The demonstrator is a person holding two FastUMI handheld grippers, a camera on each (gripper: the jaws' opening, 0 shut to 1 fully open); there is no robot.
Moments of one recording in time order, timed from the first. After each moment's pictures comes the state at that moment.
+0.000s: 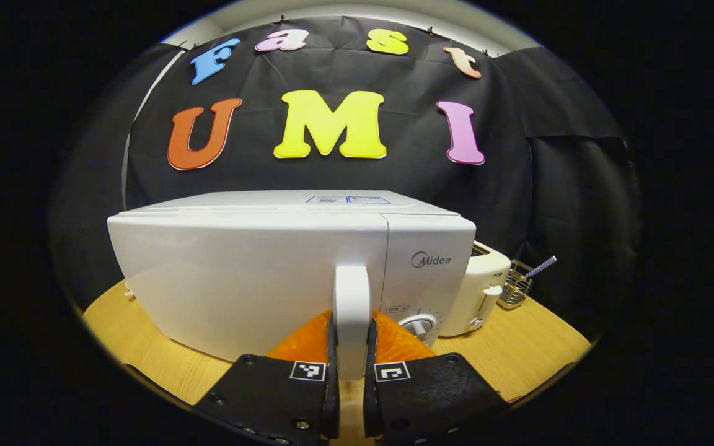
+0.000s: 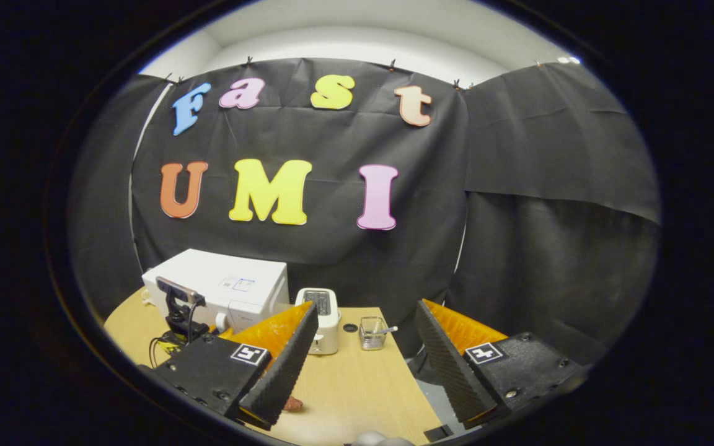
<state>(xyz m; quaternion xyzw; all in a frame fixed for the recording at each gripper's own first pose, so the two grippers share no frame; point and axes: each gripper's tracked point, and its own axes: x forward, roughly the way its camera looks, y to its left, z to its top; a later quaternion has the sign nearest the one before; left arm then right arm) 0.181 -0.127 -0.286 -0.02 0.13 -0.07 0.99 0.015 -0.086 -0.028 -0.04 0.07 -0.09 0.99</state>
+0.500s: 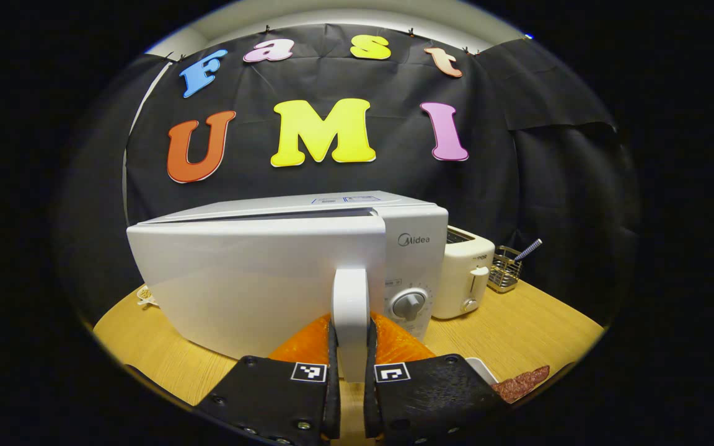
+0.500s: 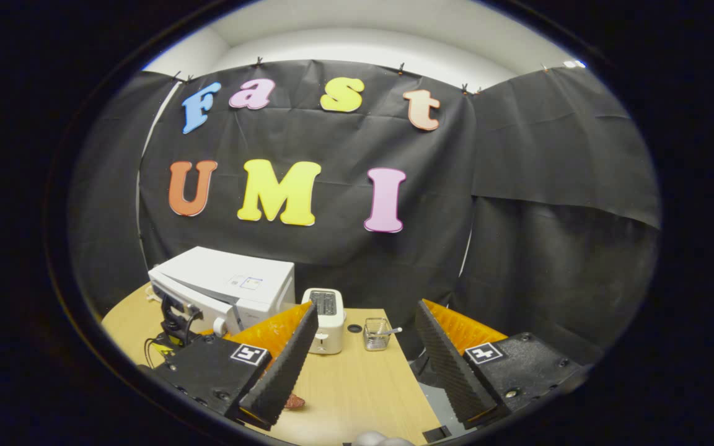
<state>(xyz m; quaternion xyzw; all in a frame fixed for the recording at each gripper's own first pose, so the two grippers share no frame) 0.125 -0.113 -0.286 0.01 0.13 -0.09 0.99 0.008 -0.066 -0.033 -0.06 0.07 -0.06 0.99</state>
